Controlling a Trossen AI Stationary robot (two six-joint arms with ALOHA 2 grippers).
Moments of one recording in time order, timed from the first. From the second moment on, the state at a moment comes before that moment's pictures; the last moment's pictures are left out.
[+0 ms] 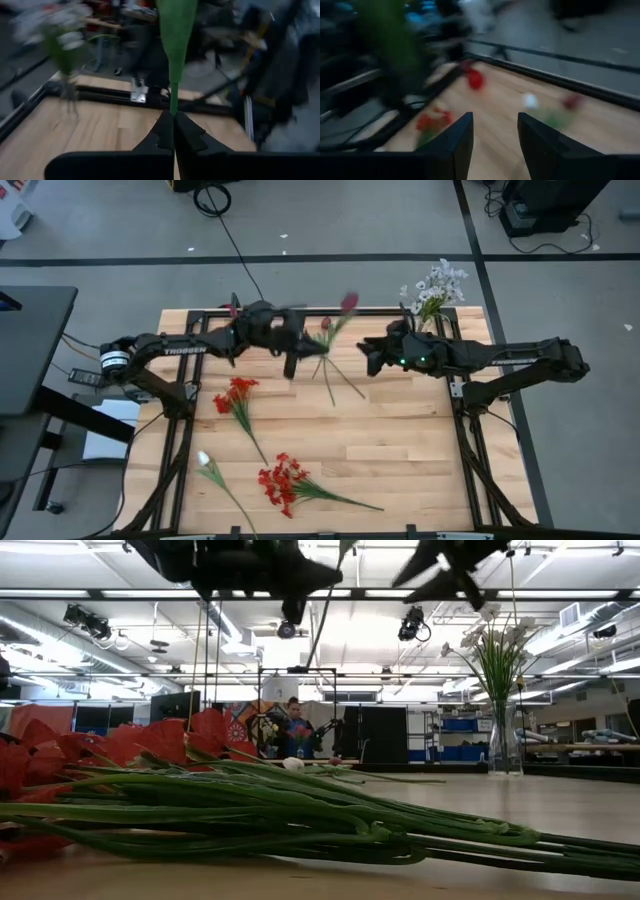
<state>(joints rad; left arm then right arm) 0.36 1.45 0.99 0.37 0.50 -0.17 -0.04 1.13 0.95 -0.21 0.46 0.65</state>
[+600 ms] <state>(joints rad) 0.41 1.52 0.99 0.39 0.55 -0.31 -0.18 1.37 0.95 0.30 0.14 0.47</state>
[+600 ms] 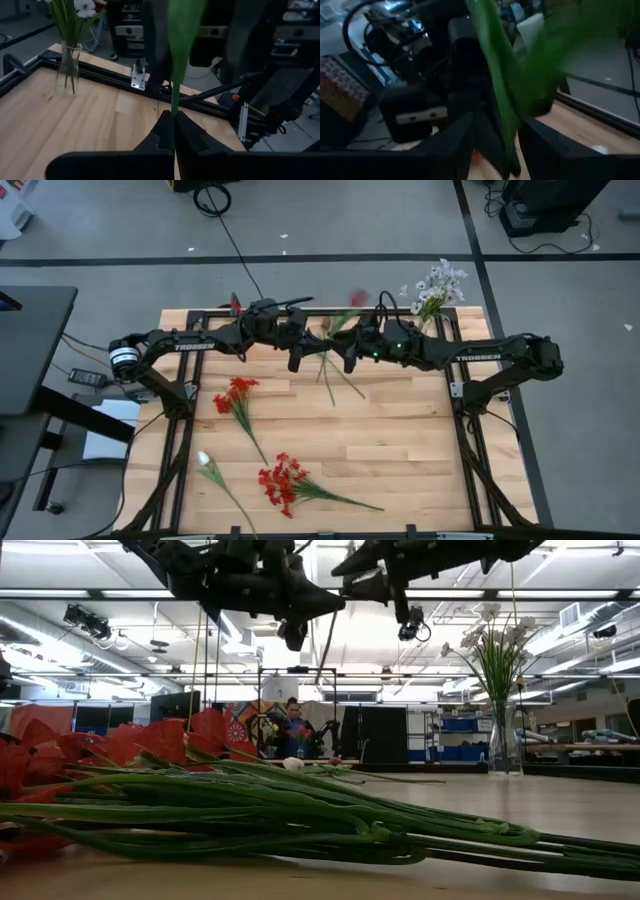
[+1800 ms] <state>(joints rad) 0.54 1.49 0.99 0.19 0.75 -0.35 -0.14 1.21 0.95 -0.08 0.68 0.35</state>
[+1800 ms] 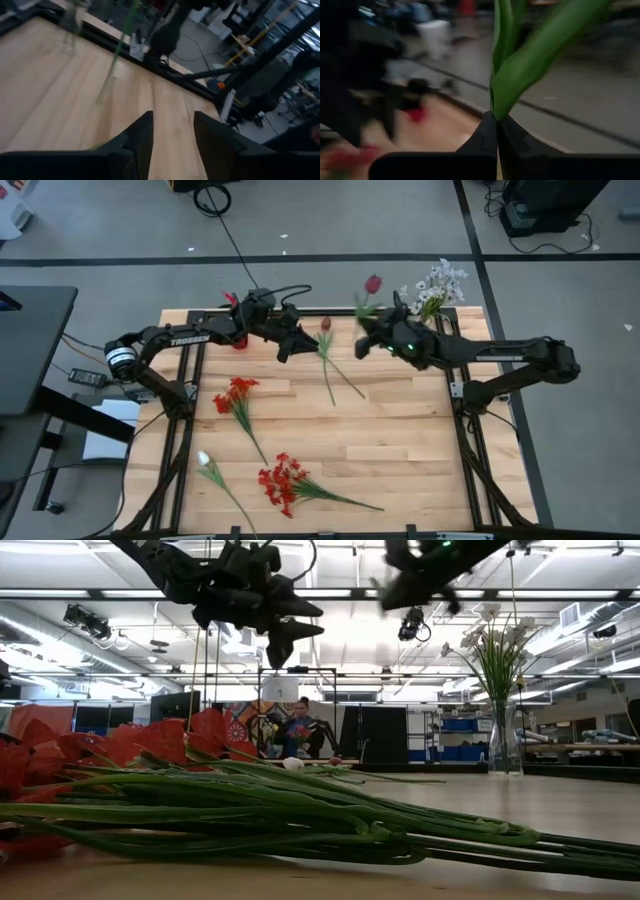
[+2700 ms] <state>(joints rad) 0.61 1.47 0.99 0.12 0.70 -0.35 -0.32 0.82 0.95 -0.56 1.21 0.27</state>
